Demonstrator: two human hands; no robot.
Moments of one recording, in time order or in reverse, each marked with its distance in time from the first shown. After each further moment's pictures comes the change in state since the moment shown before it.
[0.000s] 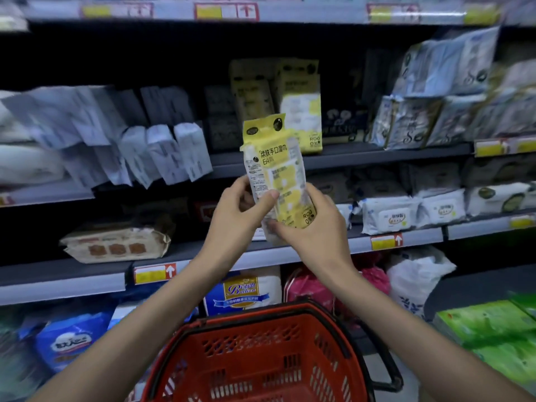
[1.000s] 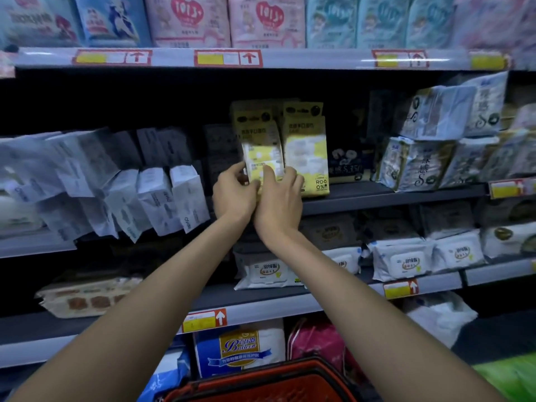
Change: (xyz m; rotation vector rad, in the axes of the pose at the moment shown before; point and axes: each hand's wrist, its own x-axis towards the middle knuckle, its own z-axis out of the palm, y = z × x) left_hand 0.183 -0.032 0.005 0.302 0.355 -0.031; right_hand 0.154 -0.030 0.099 -0.607 0.141 -0.103
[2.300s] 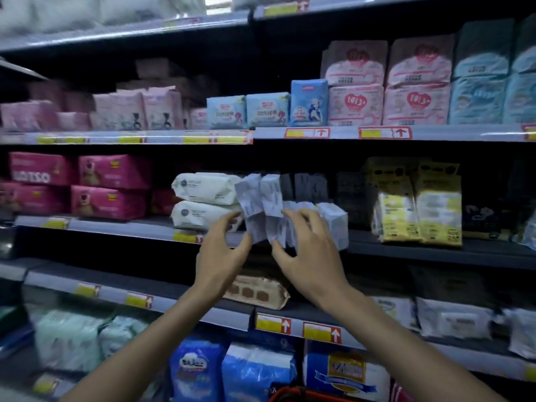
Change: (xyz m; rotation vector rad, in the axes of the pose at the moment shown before) left_hand -0.106 -0.049 -0.317 0.219 0.181 0.078; right_hand -0.129 -0.166 -0.081 0.500 -0.200 -0.501
